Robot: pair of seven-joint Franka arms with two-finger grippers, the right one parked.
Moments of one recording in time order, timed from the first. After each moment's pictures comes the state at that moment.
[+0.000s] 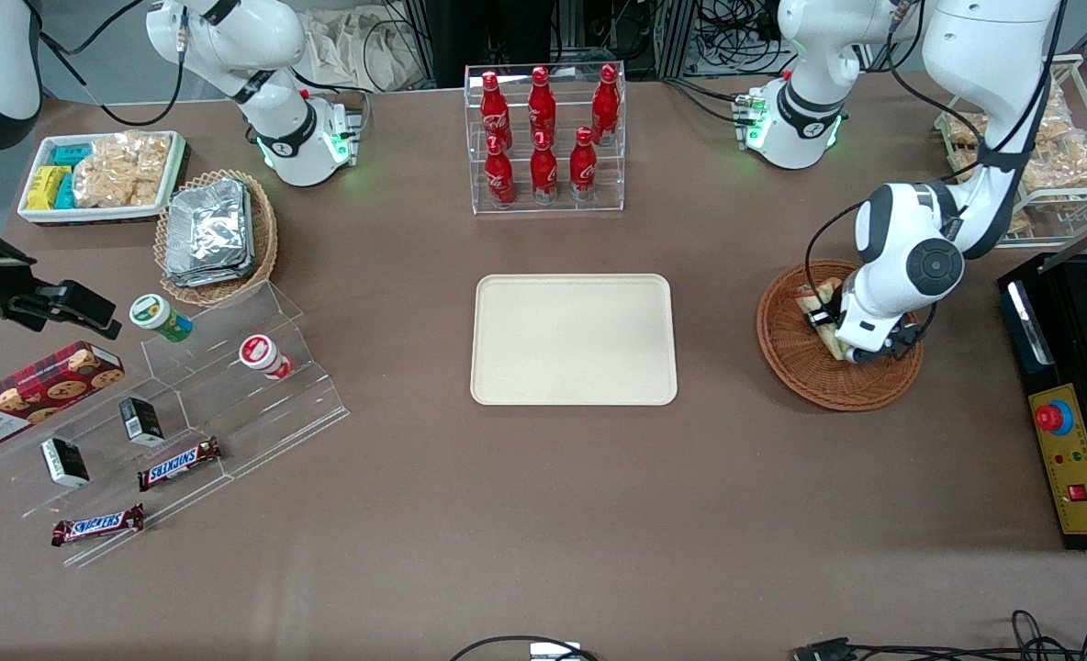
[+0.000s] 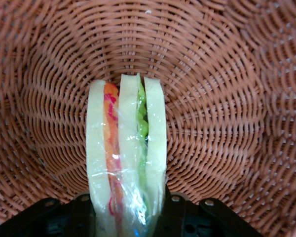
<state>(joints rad) -0.01 0.19 -0.04 -2.43 0.05 2.40 -0.45</state>
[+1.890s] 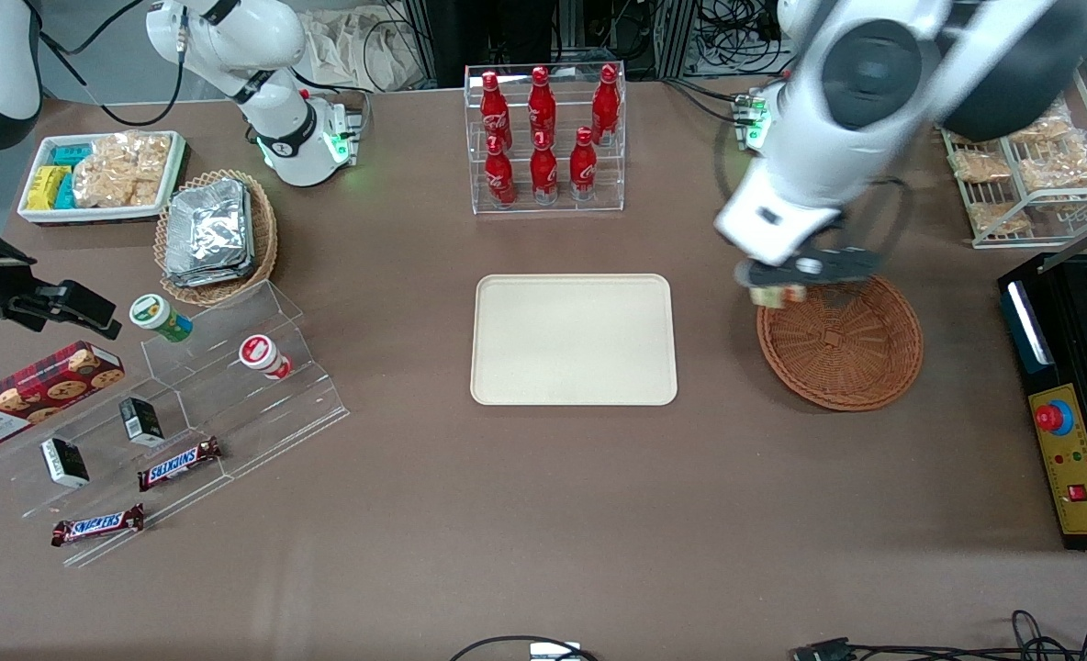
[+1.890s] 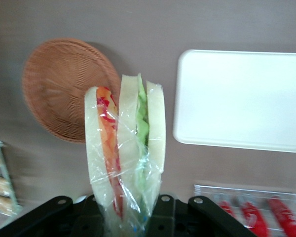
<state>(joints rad) -0.20 0.23 -0.41 -1.37 0.07 1.33 -0.64</state>
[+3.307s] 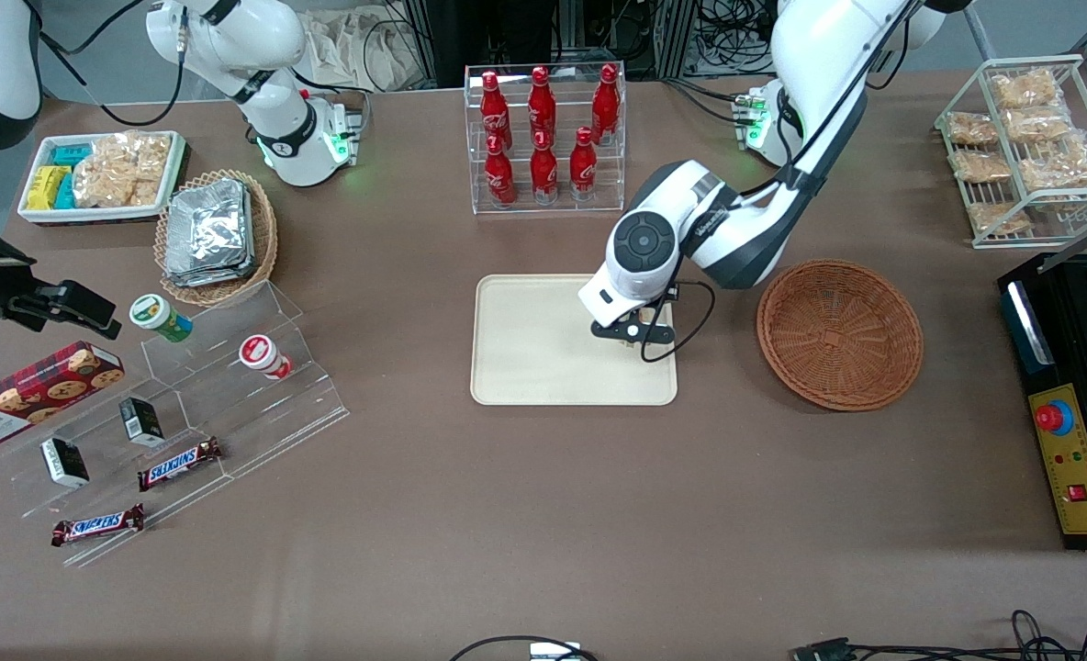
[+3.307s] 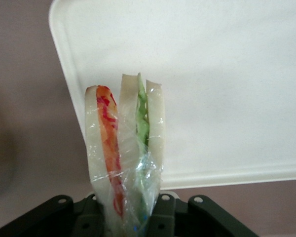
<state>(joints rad) -0.26 0.44 -0.47 -1.92 0.09 2.07 -0.62</state>
